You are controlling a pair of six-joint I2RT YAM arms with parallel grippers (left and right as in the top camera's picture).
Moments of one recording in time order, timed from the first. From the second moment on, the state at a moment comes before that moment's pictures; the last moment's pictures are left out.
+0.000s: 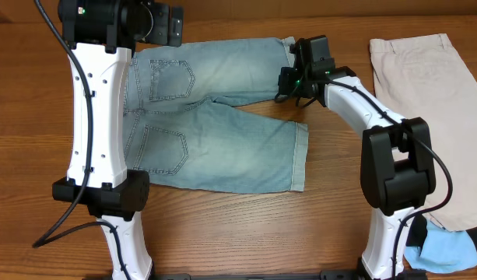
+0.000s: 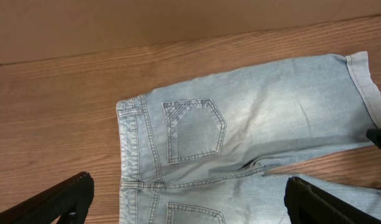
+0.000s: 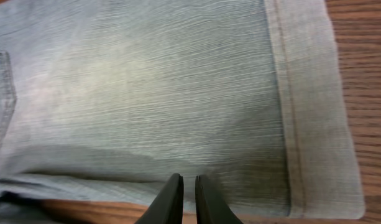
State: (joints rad) left arm -0.16 2.12 2.71 -1.49 -0.12 -0.03; right arm 0.24 2.14 1.55 -0.38 -0.22 0.33
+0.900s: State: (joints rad) left arm -0.16 2.11 2.71 -1.60 -0.16 -0.03; right arm 0.12 2.18 1.59 -0.76 -0.24 0.33
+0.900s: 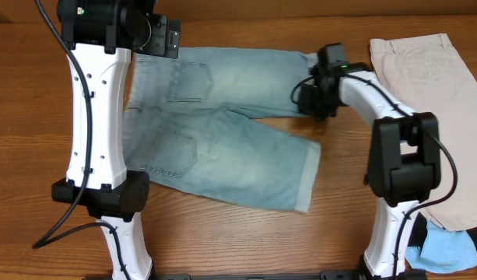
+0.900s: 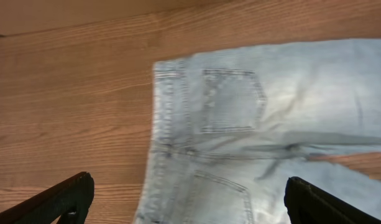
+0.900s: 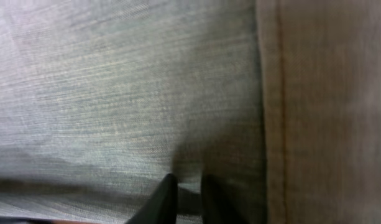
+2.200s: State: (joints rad) left arm 0.08 1.73 1.77 -1.43 -0.17 -0.48; right arm 0.51 1.11 1.17 -1.29 0.02 0.97
